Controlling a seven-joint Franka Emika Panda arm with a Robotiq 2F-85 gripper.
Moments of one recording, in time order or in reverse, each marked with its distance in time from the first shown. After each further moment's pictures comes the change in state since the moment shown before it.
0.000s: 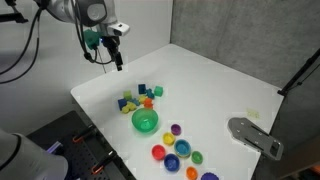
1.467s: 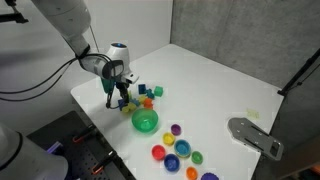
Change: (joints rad) arm 0.174 0.530 -0.222 -0.030 -0.013 0.425 0.041
